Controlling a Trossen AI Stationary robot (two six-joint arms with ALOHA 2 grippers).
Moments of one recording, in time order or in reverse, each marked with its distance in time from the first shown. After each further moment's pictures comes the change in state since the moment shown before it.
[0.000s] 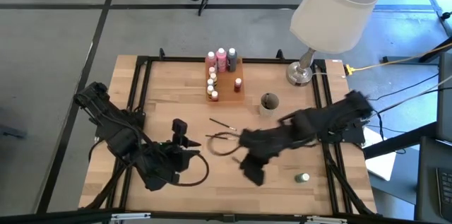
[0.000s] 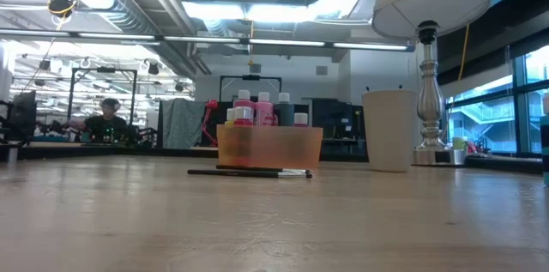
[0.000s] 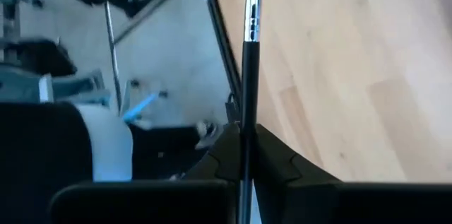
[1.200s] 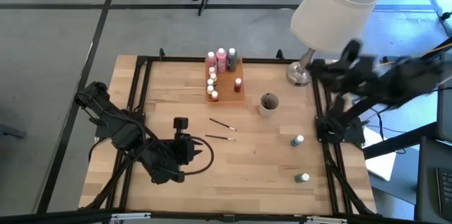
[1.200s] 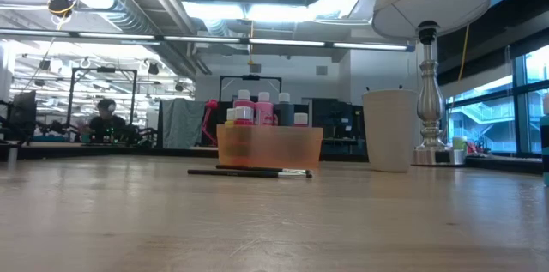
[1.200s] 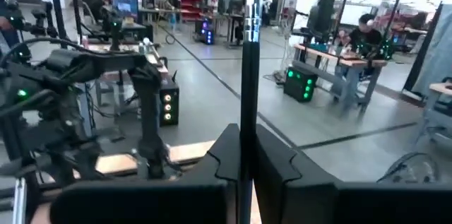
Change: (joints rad) left arm 0.055 0.000 0.013 0.007 0.101 -0.223; right arm 0.182 -0.496 0.097 0.146 1.109 -0.918
